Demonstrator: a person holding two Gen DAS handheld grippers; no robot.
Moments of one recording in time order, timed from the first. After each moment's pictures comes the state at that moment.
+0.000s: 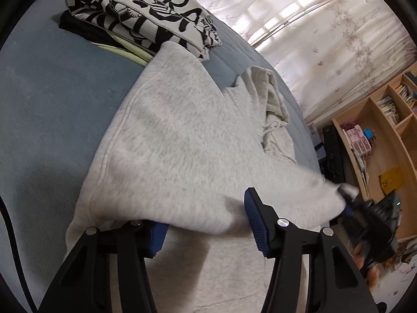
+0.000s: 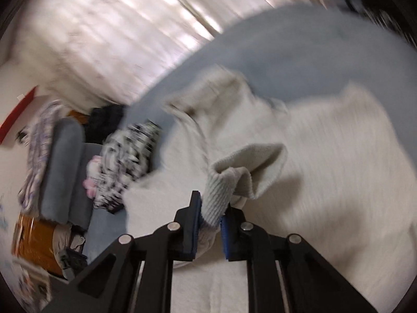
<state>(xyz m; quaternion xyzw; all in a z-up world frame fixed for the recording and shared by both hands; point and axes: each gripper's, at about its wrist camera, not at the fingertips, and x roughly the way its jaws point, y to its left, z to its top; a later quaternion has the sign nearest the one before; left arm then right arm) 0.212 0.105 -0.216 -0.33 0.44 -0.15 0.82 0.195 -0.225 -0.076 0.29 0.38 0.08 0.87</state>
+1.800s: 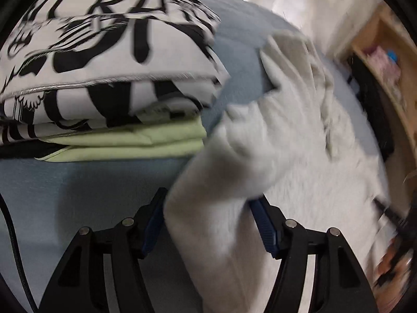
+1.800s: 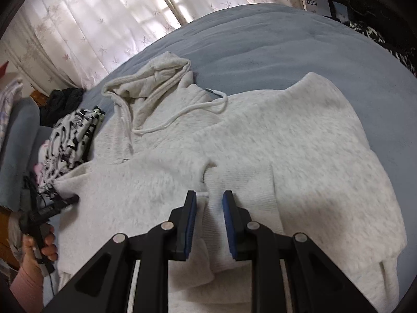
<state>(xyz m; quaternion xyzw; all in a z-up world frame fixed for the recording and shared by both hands) 0.384 0.116 -0.231 -0.12 0.52 -0.18 0.83 0.216 -0.262 -0.152 0.21 0.45 -0.02 0.87</state>
